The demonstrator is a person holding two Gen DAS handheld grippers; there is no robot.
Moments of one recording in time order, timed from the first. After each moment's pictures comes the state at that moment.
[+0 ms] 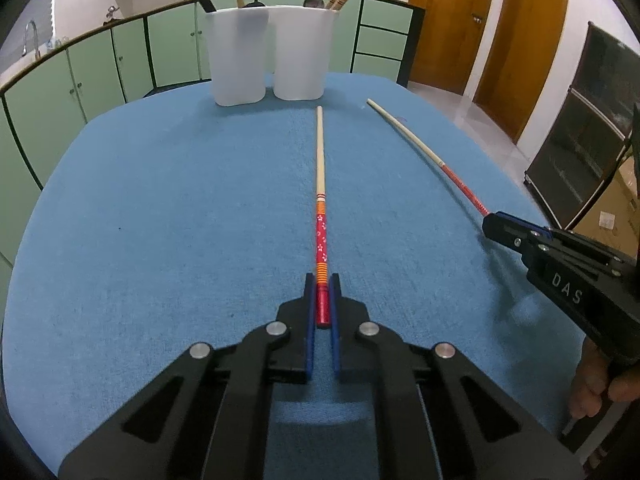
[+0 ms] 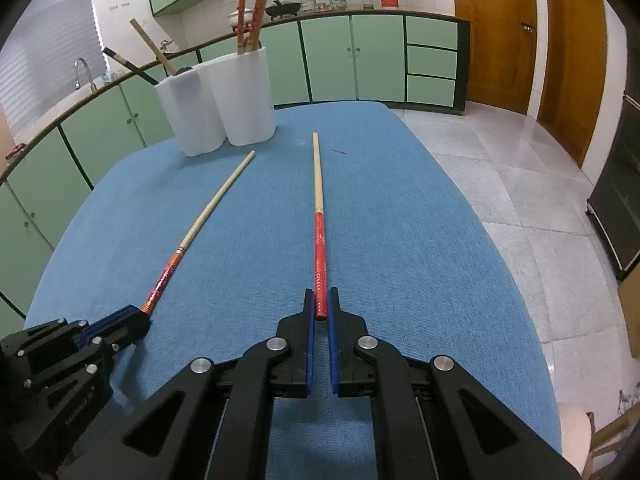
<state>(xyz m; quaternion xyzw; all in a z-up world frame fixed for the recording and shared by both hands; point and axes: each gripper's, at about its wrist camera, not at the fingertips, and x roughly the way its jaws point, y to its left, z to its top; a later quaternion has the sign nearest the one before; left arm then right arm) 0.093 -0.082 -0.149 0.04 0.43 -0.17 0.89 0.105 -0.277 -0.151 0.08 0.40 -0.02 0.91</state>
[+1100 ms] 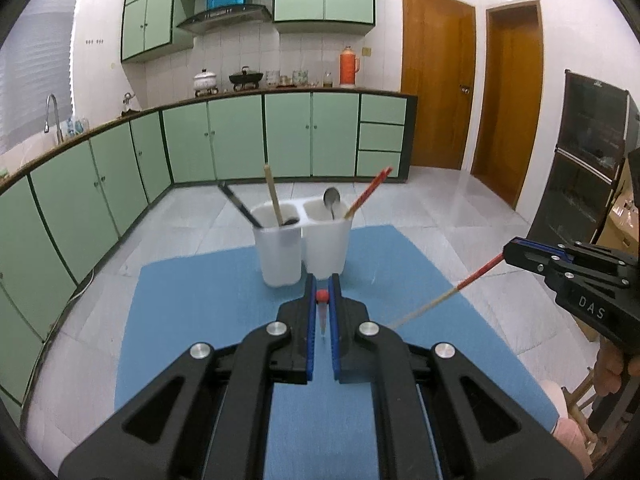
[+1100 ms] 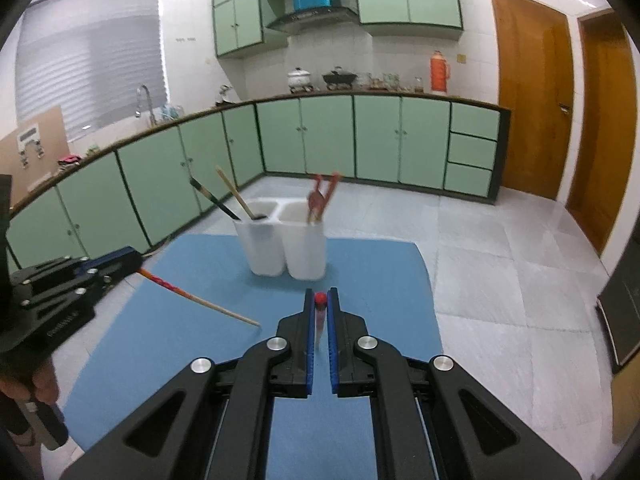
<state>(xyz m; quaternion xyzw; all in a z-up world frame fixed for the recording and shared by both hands) 0.102 -0.061 0.034 0.05 0.27 -0.17 0.95 0.104 -0.278 0.018 0.03 0.28 0.06 0.96</state>
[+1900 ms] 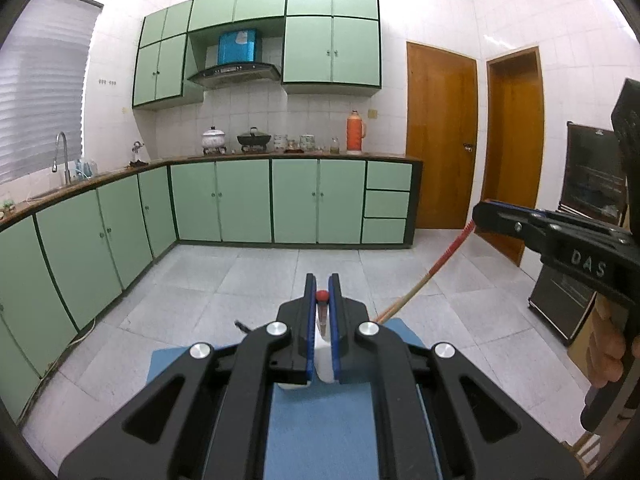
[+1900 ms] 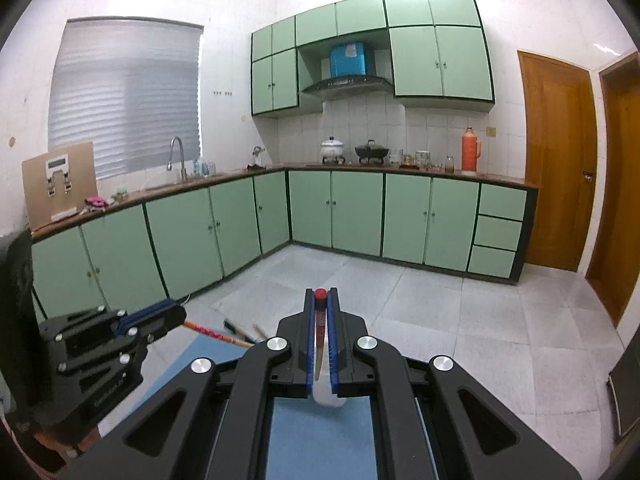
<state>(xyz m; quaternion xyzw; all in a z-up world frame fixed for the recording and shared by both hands) 0.145 -0.061 0.125 0.02 0.16 -0.16 0.97 0.168 -0.258 0.142 0.01 0.17 0.10 0.98</state>
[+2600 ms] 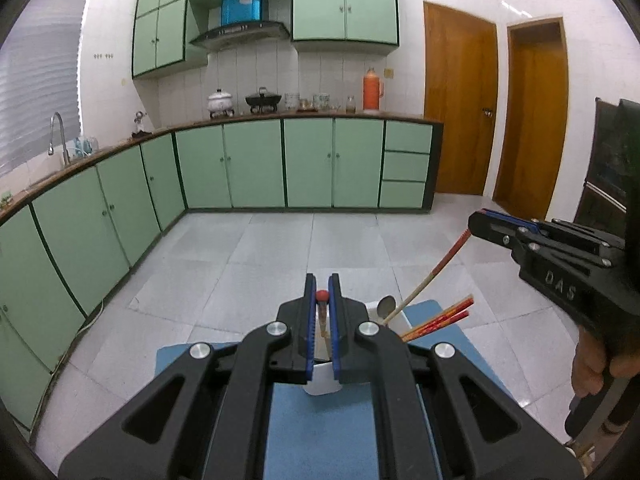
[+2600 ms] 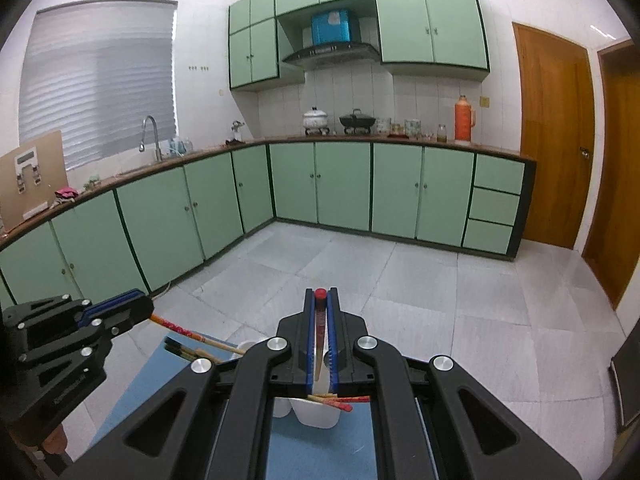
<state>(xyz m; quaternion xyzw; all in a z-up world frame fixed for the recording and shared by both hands) 0.254 -0.050 0.101 0.04 0.25 -0.15 0.96 0.279 -0.247 0.089 0.02 0.22 0.07 0.97</state>
